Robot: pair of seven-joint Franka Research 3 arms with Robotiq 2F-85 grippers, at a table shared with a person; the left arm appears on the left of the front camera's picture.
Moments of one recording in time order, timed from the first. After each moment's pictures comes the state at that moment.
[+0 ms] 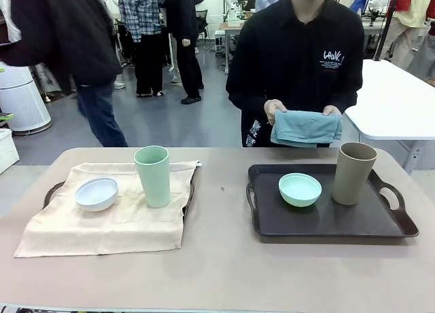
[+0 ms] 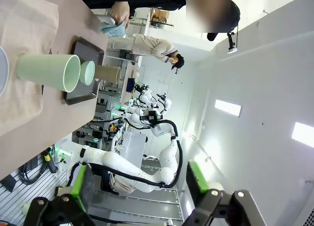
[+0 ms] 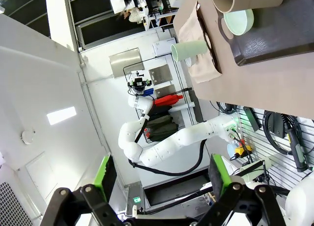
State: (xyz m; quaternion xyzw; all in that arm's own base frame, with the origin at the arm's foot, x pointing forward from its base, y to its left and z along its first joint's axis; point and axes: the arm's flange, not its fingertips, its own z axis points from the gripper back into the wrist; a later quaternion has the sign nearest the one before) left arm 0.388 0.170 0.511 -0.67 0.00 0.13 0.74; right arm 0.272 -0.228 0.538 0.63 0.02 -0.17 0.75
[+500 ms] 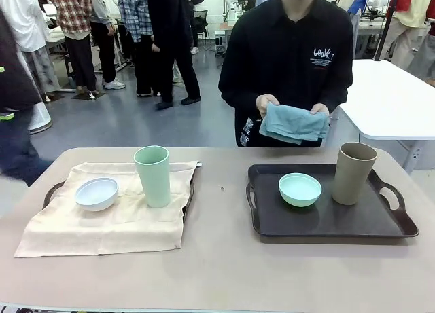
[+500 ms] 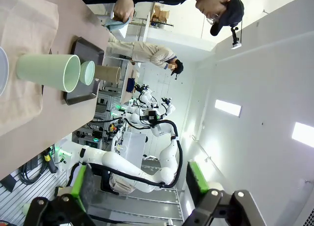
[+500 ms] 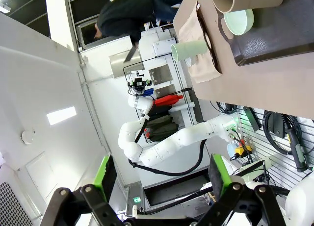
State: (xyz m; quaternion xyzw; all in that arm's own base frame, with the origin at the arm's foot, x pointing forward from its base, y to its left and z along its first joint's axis) left arm 0.388 0.170 0.511 -0.67 0.00 0.13 0.74; right arm 0.272 -0.228 0.538 0.63 0.02 -0.17 0.75
